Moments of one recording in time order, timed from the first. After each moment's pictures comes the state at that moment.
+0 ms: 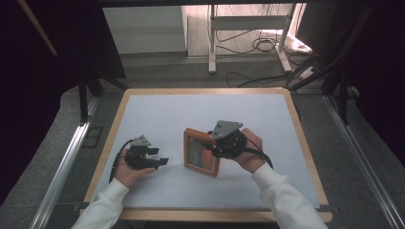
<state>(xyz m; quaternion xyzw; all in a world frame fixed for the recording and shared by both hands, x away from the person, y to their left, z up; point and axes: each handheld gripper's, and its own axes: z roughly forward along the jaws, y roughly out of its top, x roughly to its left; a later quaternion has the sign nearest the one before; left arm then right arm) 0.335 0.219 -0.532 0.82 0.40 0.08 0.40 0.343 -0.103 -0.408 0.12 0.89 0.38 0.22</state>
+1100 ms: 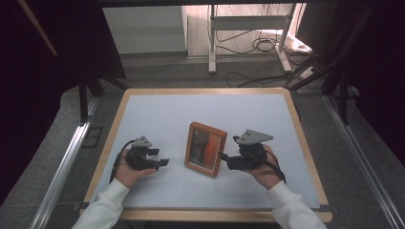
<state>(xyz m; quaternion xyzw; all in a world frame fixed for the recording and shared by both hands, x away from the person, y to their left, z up) 0.334 0.217 -0.534 0.82 0.40 0.08 0.40 0.322 -0.165 -0.446 0.28 0.83 0.44 0.19</state>
